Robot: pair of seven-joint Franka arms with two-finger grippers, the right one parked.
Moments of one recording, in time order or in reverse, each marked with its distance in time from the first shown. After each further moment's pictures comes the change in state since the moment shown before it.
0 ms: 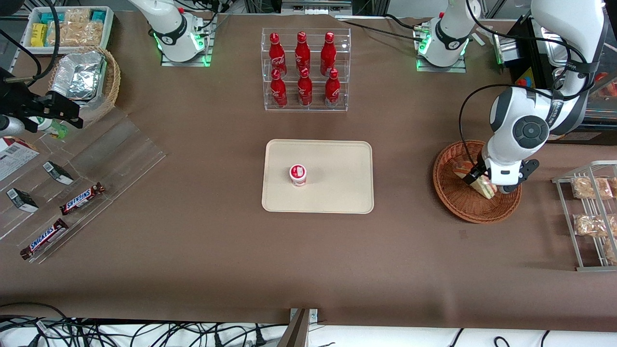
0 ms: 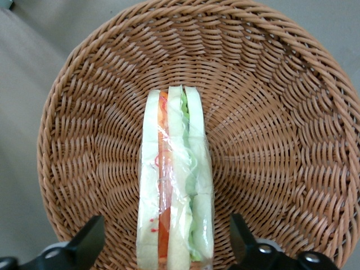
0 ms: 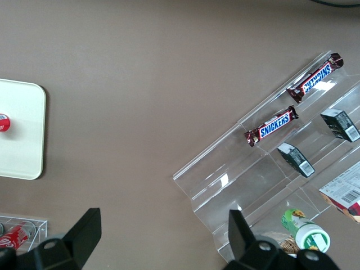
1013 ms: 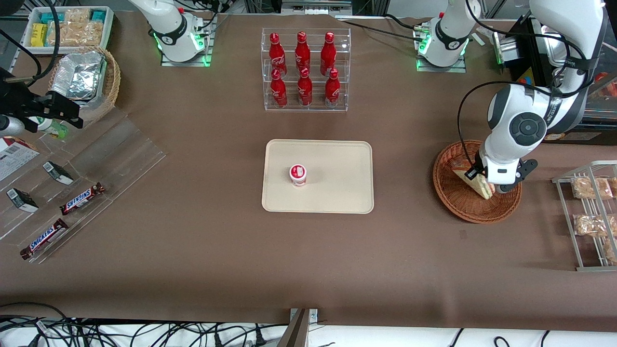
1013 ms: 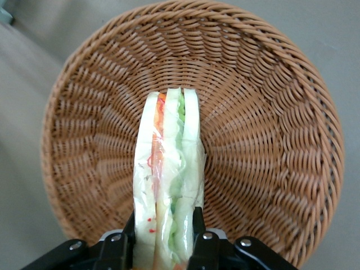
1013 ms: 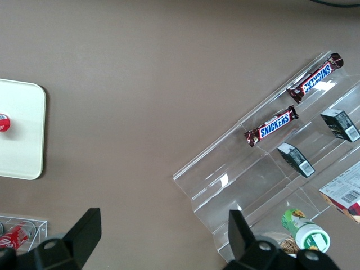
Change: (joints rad) arm -0.011 -0.034 -0.026 0.041 0.007 -0.098 0.080
